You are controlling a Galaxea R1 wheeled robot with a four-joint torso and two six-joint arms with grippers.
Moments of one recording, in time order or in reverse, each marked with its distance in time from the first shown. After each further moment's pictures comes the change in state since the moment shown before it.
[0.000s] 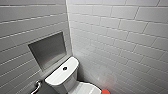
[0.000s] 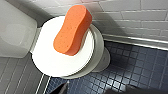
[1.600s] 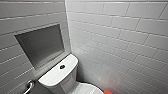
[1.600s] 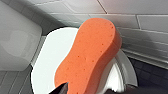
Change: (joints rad) left arm 0.009 0.009 -0.001 0.000 0.000 0.000; right arm 0.225 0.098 -0.023 -0.002 -0.181 0.035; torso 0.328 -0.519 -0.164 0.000
